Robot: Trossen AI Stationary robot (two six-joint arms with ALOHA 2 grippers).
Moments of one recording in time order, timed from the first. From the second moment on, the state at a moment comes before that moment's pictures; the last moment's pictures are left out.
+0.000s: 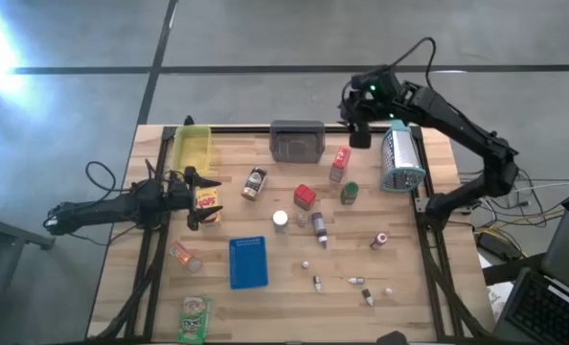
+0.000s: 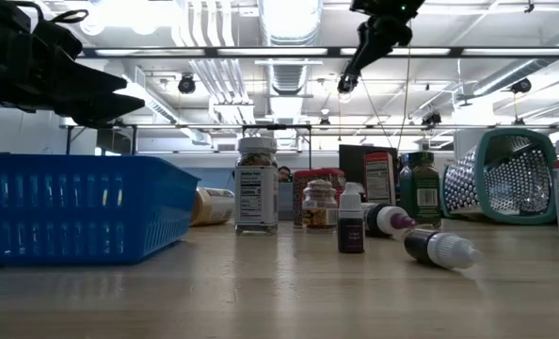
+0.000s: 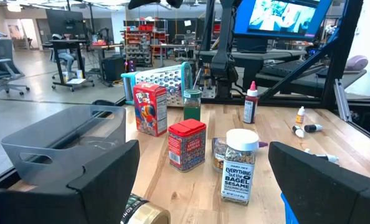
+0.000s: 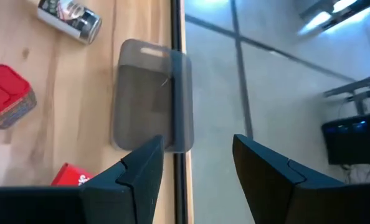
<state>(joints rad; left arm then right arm) 0.12 0.08 0.01 0.02 -0.02 0.00 -0.59 1.46 1.61 -0.91 -0.02 -0.70</state>
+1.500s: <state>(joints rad) 0.12 0.08 0.01 0.02 -0.02 0.00 -0.59 1.78 2.01 -1.36 -0.13 -0.83</state>
